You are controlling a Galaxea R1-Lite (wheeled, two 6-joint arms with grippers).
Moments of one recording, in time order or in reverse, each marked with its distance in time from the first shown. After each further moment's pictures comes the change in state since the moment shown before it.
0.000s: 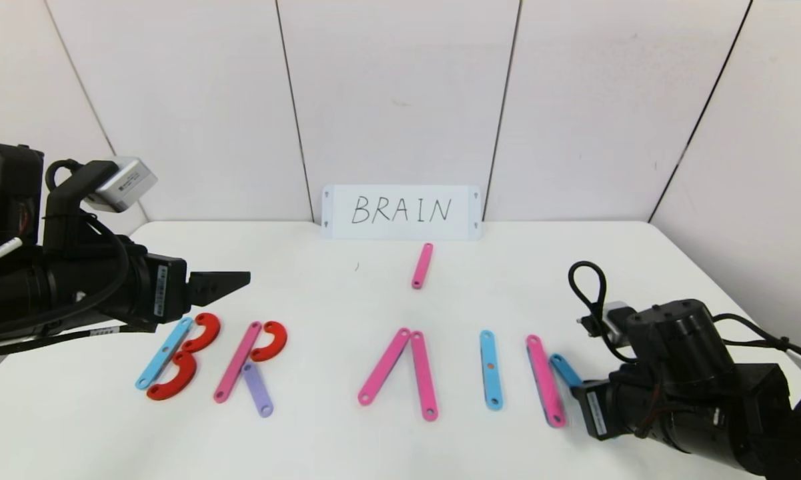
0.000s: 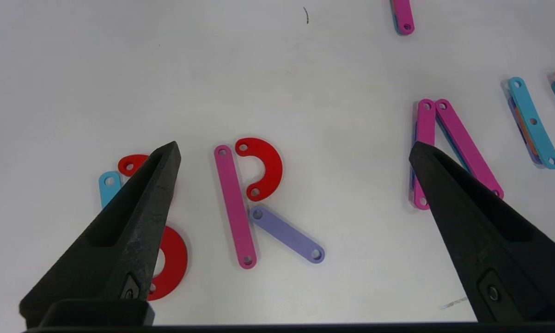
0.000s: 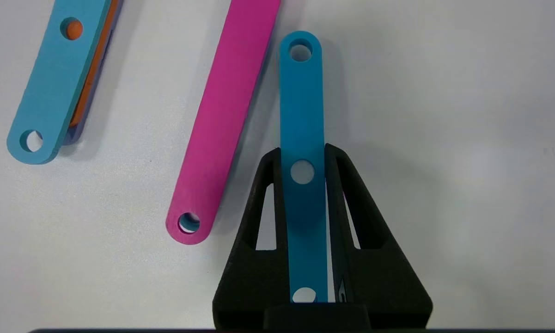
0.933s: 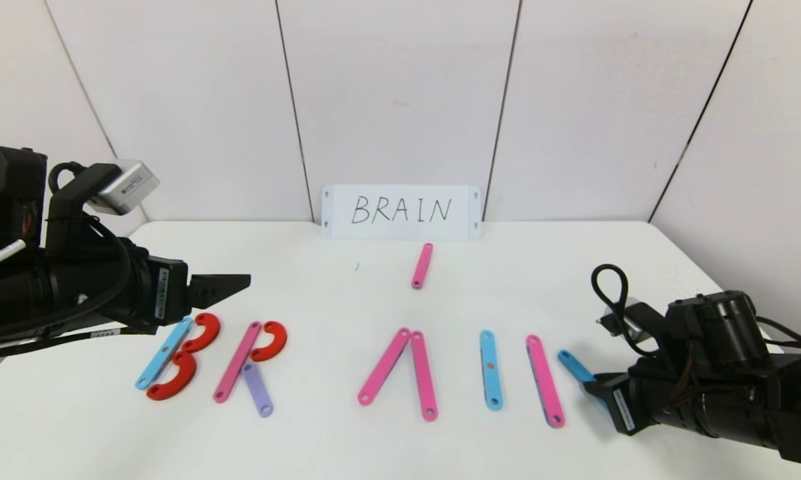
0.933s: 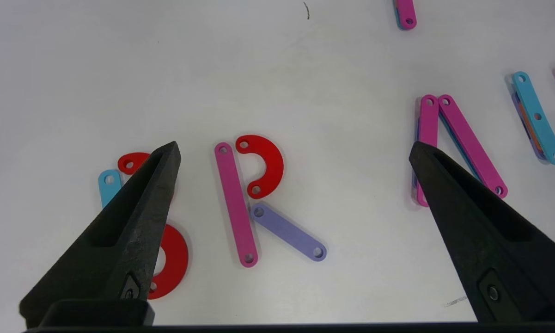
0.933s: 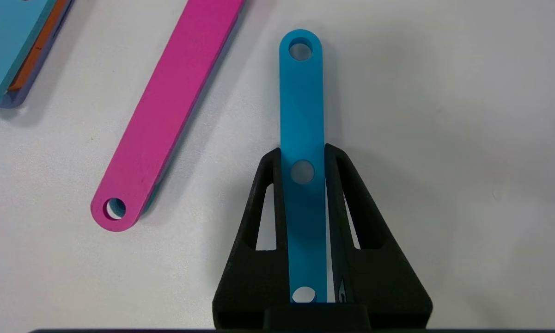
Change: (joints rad) left arm 0.000 0.004 0.005 0.000 0.000 0.008; right arm -0.182 0.021 0.027 -0.068 0.236 -0.257
